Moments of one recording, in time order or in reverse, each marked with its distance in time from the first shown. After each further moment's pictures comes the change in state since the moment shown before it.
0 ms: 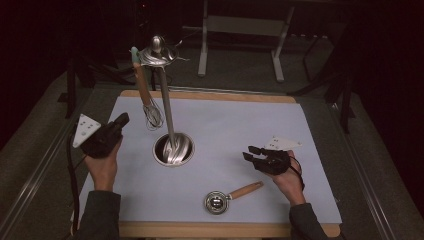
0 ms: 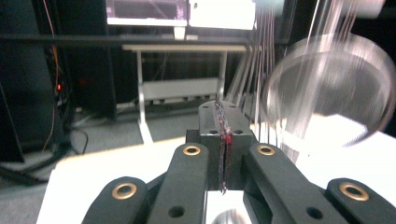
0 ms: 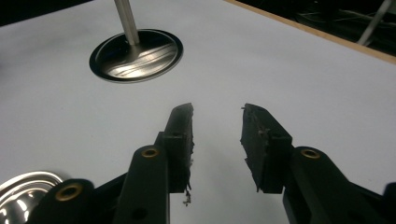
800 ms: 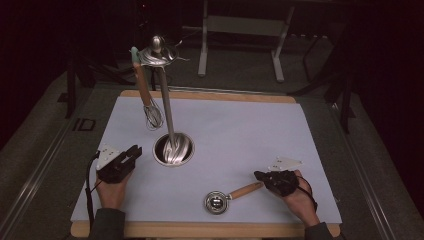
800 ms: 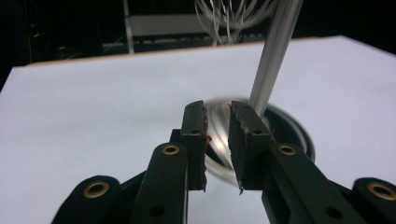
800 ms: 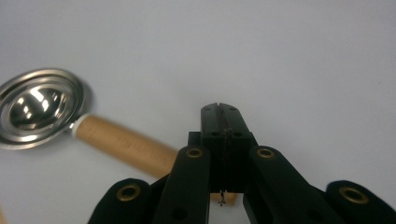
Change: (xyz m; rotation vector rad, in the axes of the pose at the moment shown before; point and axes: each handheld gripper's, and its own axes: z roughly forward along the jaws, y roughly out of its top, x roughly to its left) left arm -0.015 -0.083 -0.002 0.226 -0.023 -0.010; right arm 0.021 -0.046 -0.025 0.202 -0.023 -0.028
